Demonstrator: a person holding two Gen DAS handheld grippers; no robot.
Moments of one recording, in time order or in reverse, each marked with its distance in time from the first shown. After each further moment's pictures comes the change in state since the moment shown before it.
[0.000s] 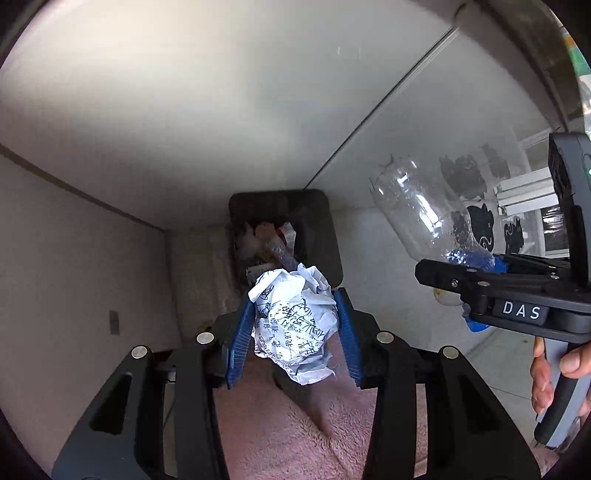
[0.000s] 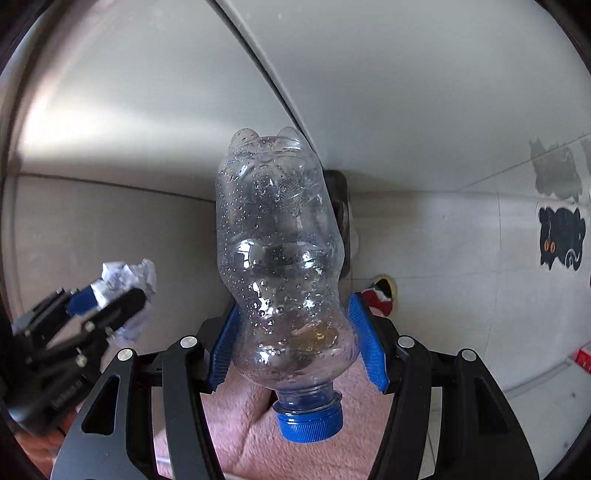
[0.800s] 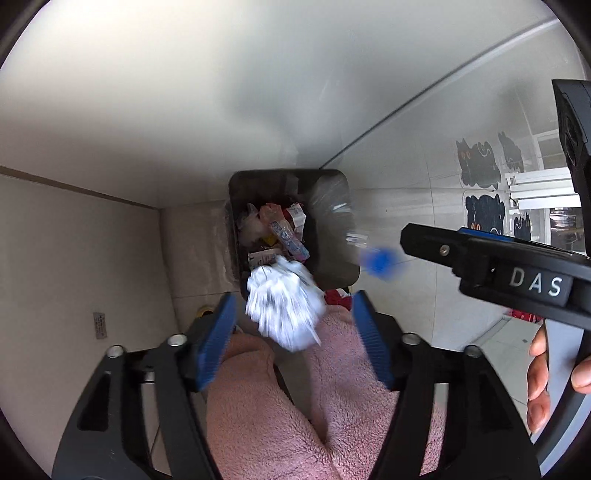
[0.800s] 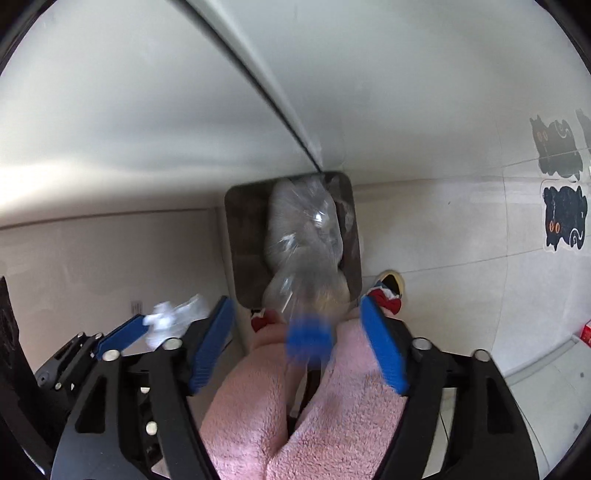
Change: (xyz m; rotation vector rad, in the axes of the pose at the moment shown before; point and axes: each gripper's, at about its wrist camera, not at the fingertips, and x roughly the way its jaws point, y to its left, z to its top) left arm 0.052 0.017 0.028 -0.039 0.105 0.011; right arm 0.047 0.007 0.041 0.086 0.050 -0.030
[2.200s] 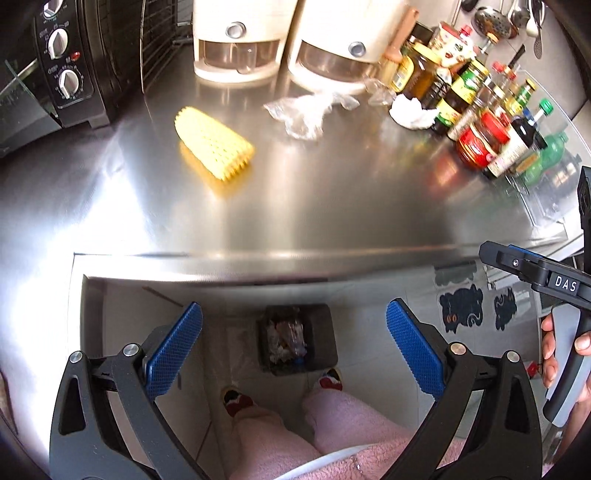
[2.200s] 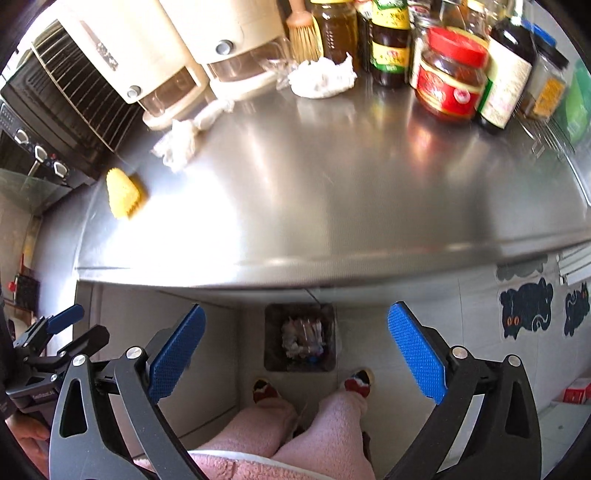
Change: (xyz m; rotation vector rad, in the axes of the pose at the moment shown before) left arm -0.299 0.005 0.004 -0.011 -0.462 0.022; right arm -0.288 0.037 -0.020 -0.137 -0.482 0.003
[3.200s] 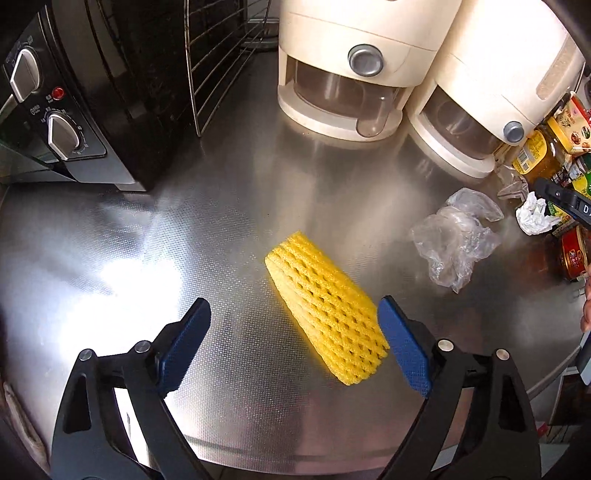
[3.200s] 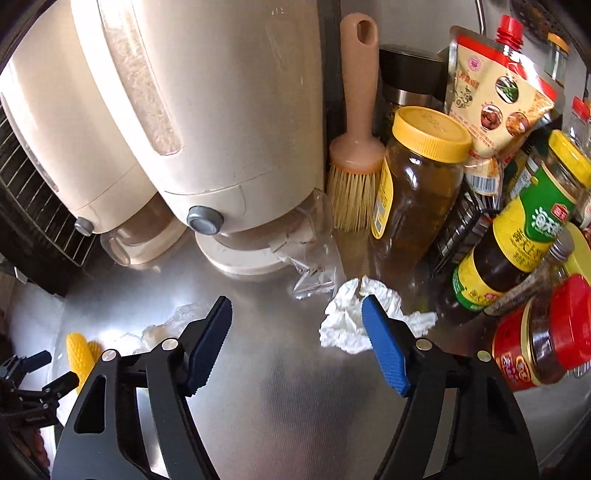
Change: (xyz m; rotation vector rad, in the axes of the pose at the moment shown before) left arm 0.077 0.073 0.129 -0.154 0.020 0.197; right arm 0.078 0.030 0.221 -0.164 -0.219 -0.041
